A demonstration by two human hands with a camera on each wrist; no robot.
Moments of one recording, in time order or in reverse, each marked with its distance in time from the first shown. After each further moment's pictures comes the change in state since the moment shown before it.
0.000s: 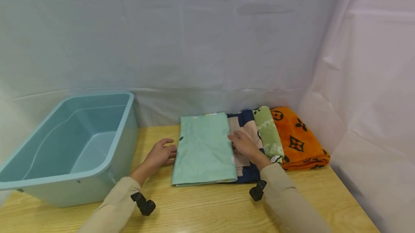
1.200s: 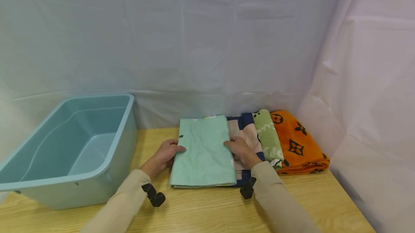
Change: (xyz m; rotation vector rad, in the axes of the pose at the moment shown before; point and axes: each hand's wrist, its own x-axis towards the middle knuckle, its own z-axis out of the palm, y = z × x) left_hand 0.033 -0.003 0.020 -0.070 -0.005 -0.075; right_hand 0.023 0.007 0.011 0.020 0.055 0.101
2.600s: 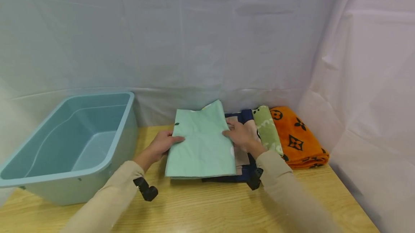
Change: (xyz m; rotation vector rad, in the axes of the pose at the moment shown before) left_hand -0.024 0.038 -0.011 0.153 -0.007 0.102; right_hand -0.022 -0.044 -0.008 -0.027 -0.083 -0.190
